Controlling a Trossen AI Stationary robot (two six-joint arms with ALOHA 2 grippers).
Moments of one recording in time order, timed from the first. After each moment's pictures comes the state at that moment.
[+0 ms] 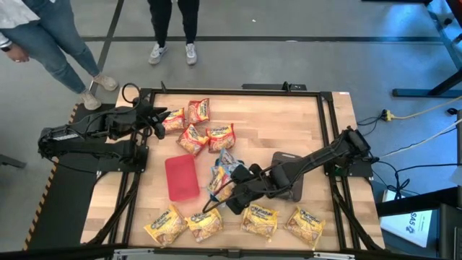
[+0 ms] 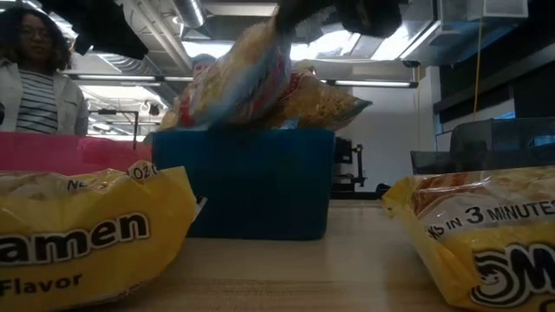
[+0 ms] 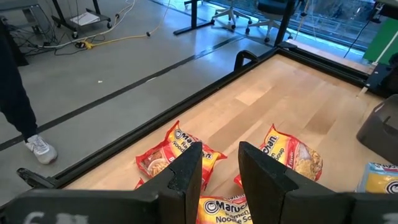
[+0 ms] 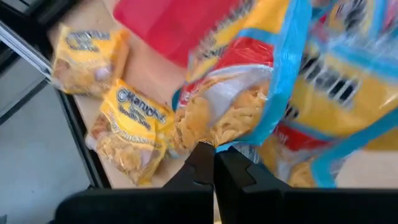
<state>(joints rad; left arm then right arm) 0.14 0.50 0.74 -0.67 -0.56 -0.34 0.43 1.90 1.65 -0.73 0.27 1.04</state>
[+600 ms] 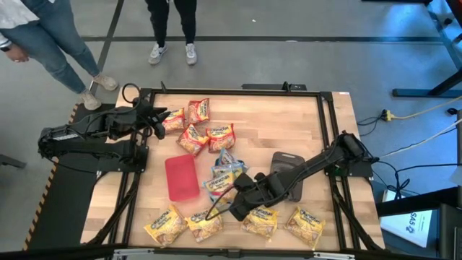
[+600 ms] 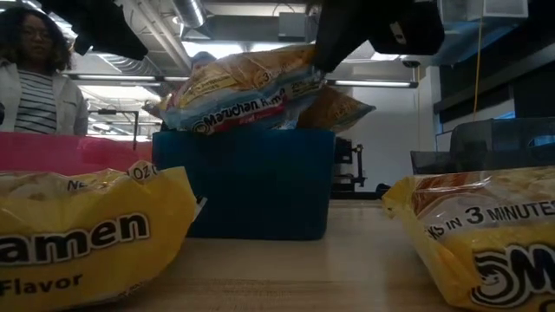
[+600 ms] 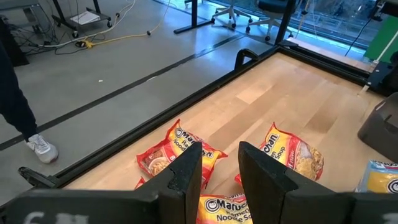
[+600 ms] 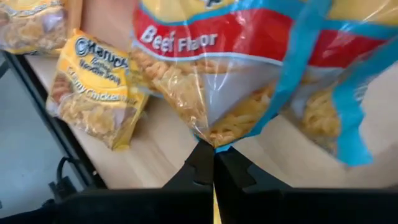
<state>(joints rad) 0.14 0.50 0.74 -0.68 -0.56 -0.34 0.47 1.96 1.65 -0.81 0.20 1.19</state>
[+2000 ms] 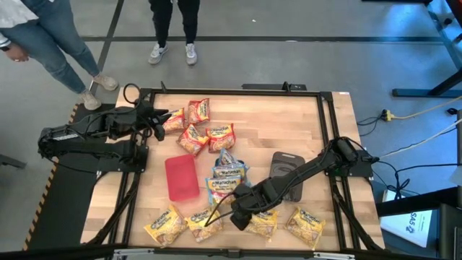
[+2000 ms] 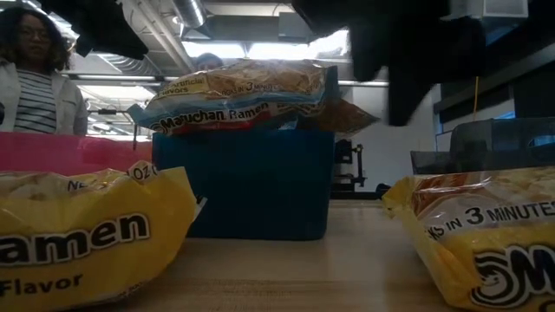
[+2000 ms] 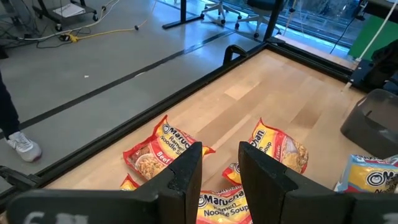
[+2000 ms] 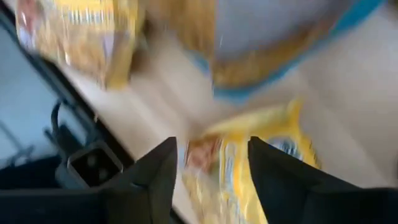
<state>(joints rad) 0.14 0.50 0.74 -0.68 -0.50 -0.36 0.48 2.04 1.65 -0.80 -0.09 1.25</state>
